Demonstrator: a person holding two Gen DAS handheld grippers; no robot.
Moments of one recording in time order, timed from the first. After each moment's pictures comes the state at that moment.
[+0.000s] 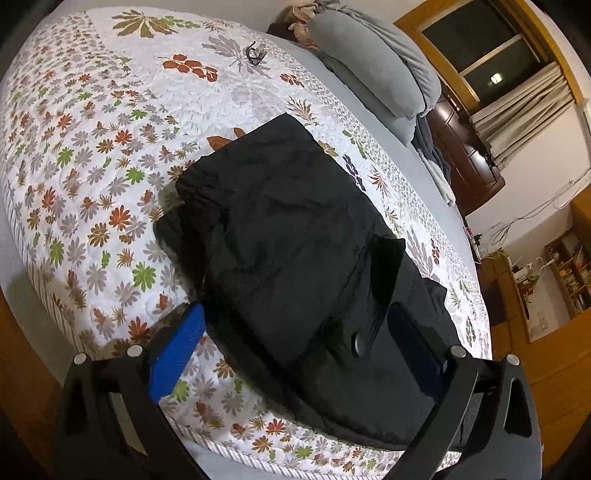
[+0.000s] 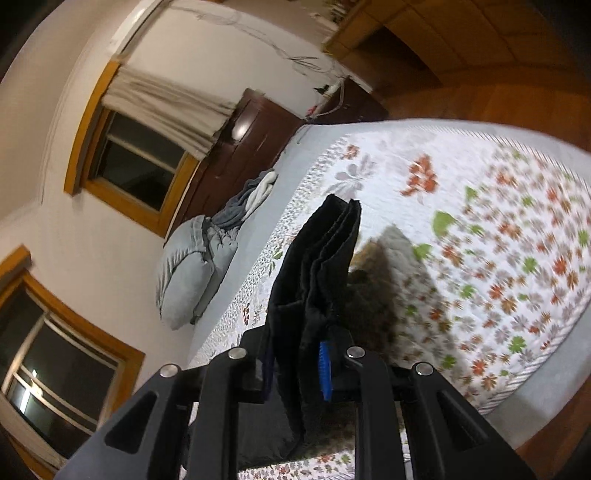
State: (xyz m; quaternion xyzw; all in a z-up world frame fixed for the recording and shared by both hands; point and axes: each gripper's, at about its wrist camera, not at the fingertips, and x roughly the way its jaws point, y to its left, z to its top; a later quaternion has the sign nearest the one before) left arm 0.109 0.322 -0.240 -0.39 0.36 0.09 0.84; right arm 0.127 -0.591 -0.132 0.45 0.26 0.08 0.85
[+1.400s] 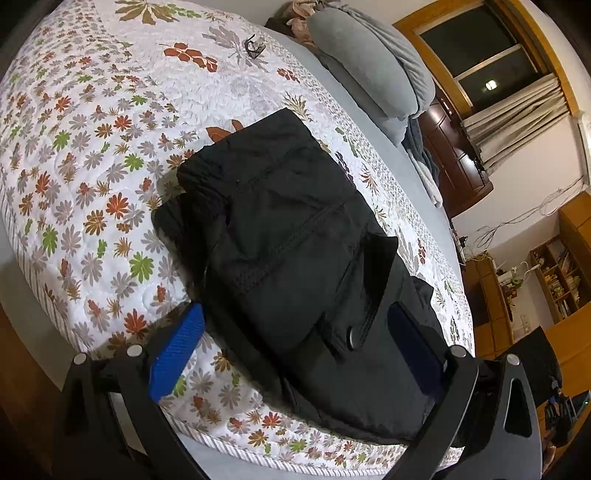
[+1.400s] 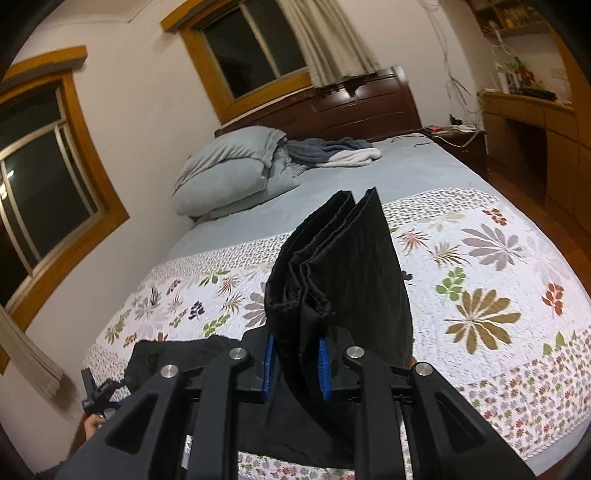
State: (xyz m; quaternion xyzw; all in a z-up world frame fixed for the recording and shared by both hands) left arm 0.095 0.313 -0.241 -0.42 0.35 0.06 0.84; right arm 0.174 -0.318 0.011 0.14 0.31 0.18 0.92
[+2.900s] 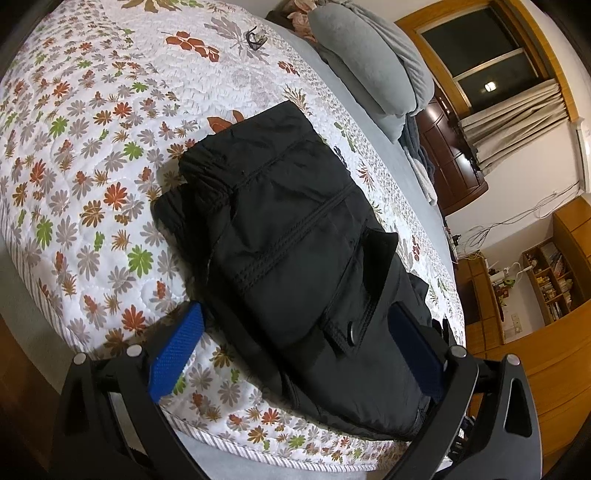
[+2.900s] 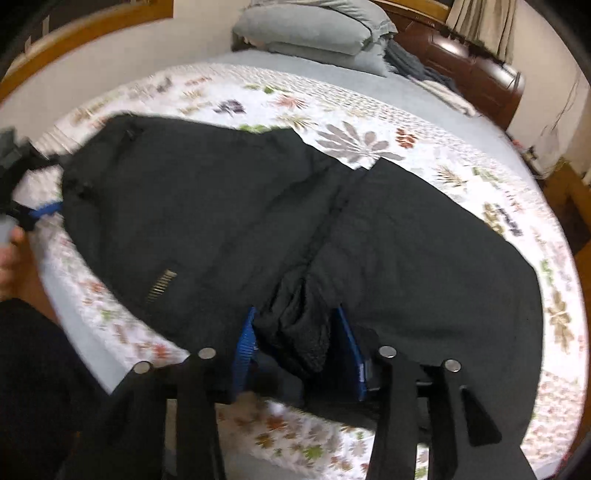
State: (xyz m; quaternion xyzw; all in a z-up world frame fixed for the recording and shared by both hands) left arm 0.095 0.321 -0.249 -0.43 0.35 0.05 0.83; right arm 0.148 -0.056 -0.178 -0.16 0.45 0.22 0.85
